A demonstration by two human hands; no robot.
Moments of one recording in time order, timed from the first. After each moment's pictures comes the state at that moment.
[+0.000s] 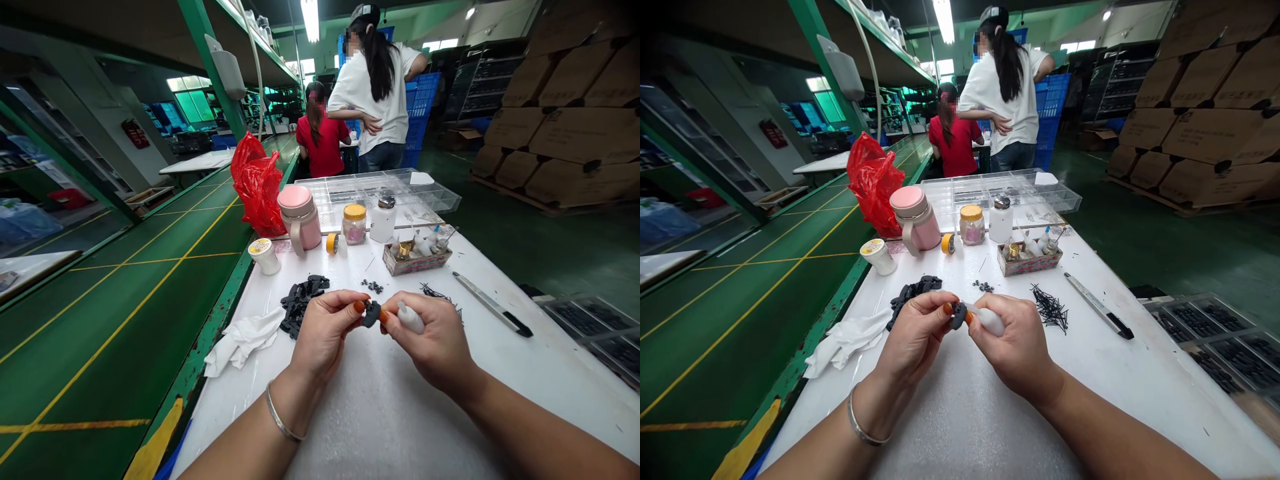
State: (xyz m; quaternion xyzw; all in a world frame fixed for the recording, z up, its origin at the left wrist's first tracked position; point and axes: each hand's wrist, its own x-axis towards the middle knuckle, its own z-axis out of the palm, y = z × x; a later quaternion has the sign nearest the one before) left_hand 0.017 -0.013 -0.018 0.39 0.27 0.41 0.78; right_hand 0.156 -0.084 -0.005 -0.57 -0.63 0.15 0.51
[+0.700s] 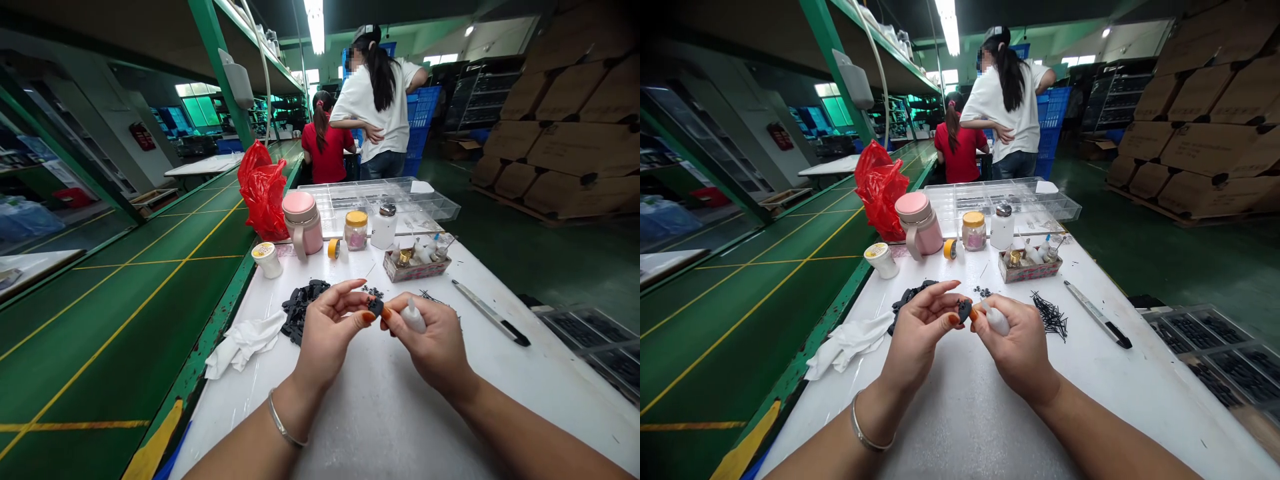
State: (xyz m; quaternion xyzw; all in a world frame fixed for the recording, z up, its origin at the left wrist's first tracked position) left_hand 0.015 -0.016 -0.012 0.51 0.26 0.46 0.68; right_hand 0.156 -0.081 -0.011 -0.57 -0.59 0.16 0.55
